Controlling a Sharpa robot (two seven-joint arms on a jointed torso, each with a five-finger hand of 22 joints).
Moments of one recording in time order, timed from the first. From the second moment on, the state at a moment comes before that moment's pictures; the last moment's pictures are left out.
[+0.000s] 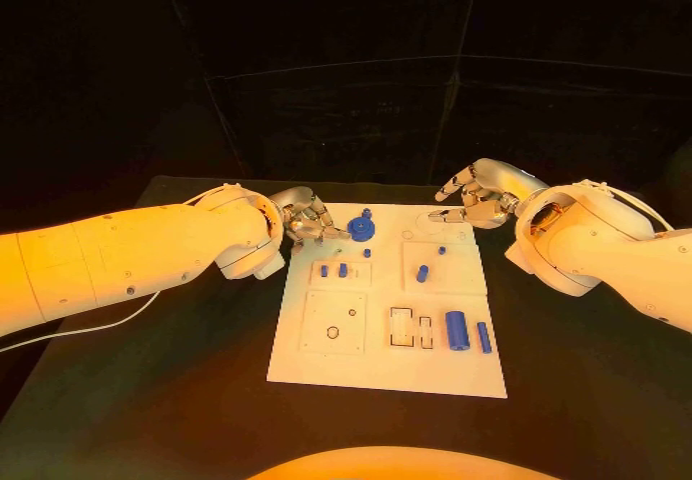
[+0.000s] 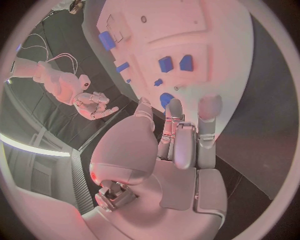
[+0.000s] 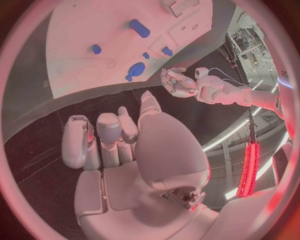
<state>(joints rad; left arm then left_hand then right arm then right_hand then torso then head) 1.36 -0.77 -0.18 1.49 -0.91 -0.27 -0.34 1.25 0.05 -0.18 0.22 0.05 0.79 0.11 0.56 0.48 1.01 0.04 0.84 0.62 1.44 -0.03 1.36 1.28 0.15 1.26 0.06 0.91 0.81 1.30 -0.87 -0.03 1.64 -1.34 -0.36 -0.31 1.41 -0.01 -0.18 0.27 0.30 0.90 0.15 0.15 0.08 1.31 0.07 1.21 1.20 1.44 -0.01 1.16 0.70 0.05 1.36 0.10 1.41 1.29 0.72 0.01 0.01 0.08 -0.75</state>
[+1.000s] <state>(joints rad) 1.32 -0.57 -0.20 1.28 -1.33 -0.23 0.00 1.51 -0.02 0.01 0.04 0.05 0.91 0.15 0.27 0.15 0.89 0.10 0.40 0.16 1.44 0.01 1.34 1.20 0.17 1.33 0.11 0.85 0.78 1.30 -0.85 -0.03 1.63 -1.34 -0.36 -0.31 1.42 0.00 -0.18 0.28 0.30 0.90 0.15 0.15 0.08 1.29 0.07 1.19 1.18 1.43 -0.01 1.13 0.66 0.05 1.34 0.10 1.39 1.26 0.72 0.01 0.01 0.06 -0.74</state>
